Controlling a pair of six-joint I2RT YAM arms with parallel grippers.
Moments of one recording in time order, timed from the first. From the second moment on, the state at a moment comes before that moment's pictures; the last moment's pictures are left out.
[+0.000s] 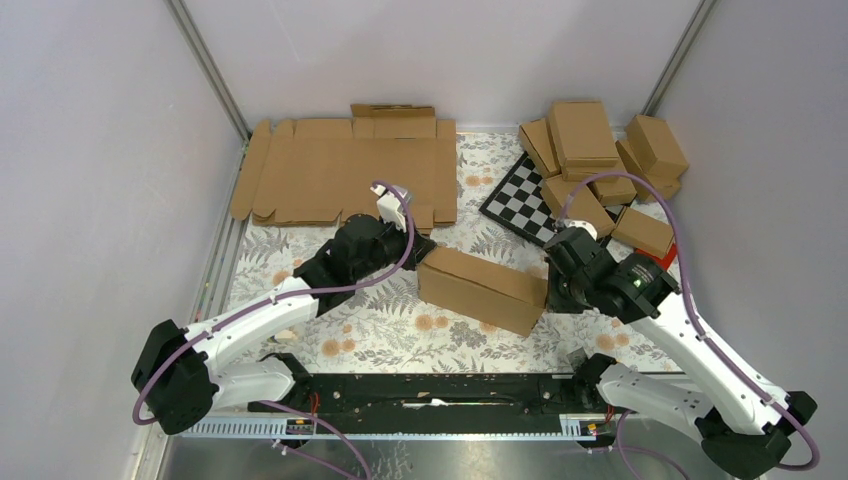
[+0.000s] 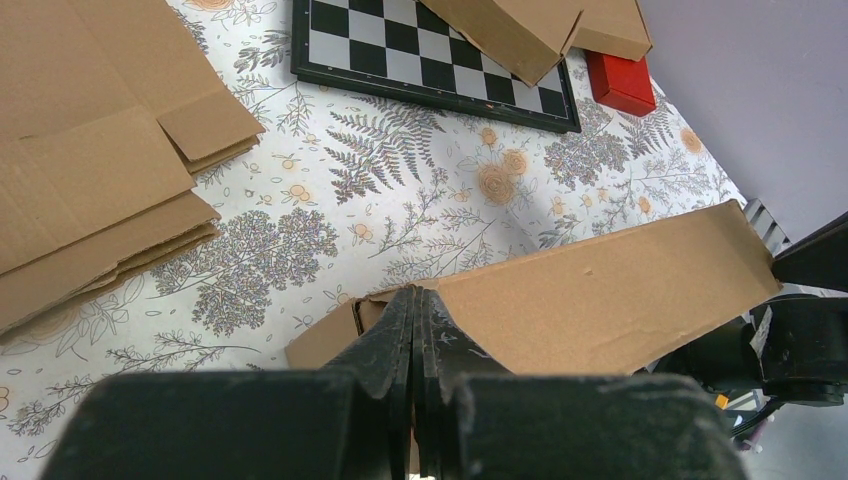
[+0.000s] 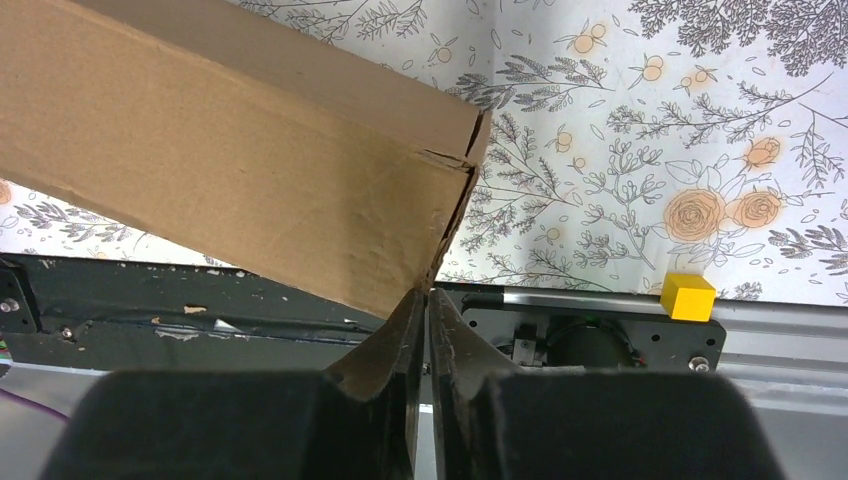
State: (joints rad) left arm -0.77 1.15 0.75 0.10 0.09 -0.42; right arm 0.72 0.91 1.09 -1.29 0.22 0.69
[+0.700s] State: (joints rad) left arm -0.77 1.15 0.75 0.09 0.09 -0.42; right arm 0.72 0.94 1.10 -1.27 0.22 0.65
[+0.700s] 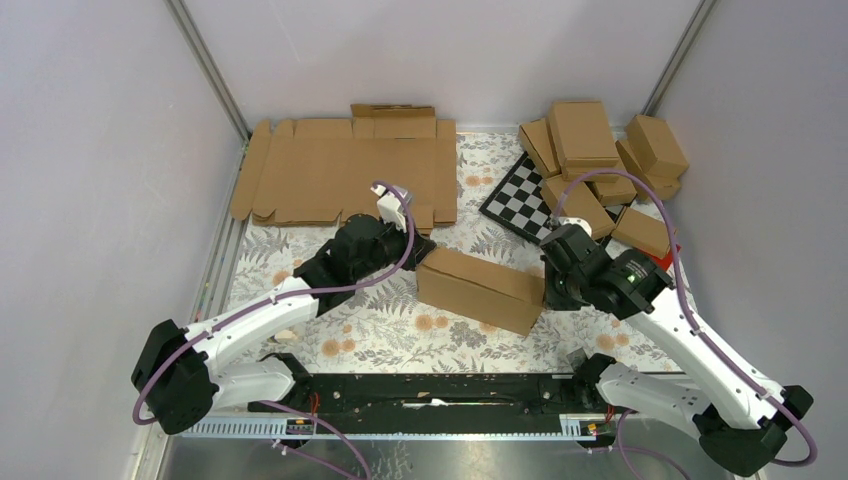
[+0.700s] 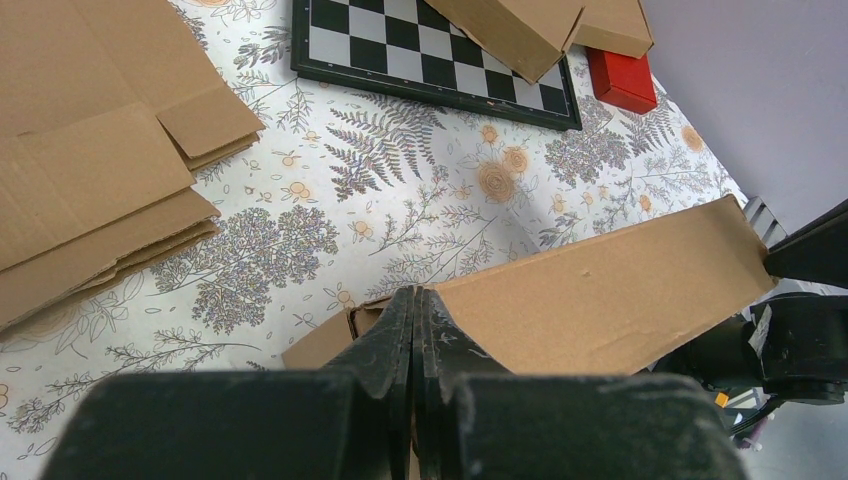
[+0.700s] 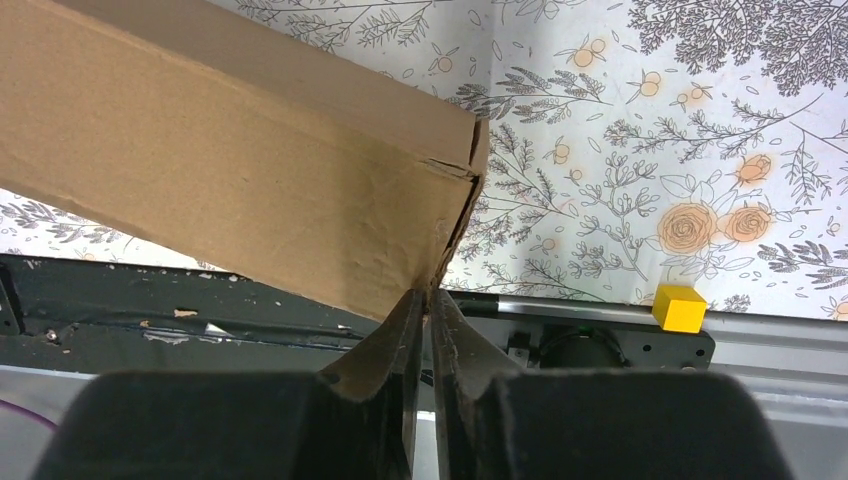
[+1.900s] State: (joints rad) left arm -0.77 1.22 1.15 -0.47 0.00 -0.40; right arm 0.72 0.97 1.11 -1.26 0.20 0.63
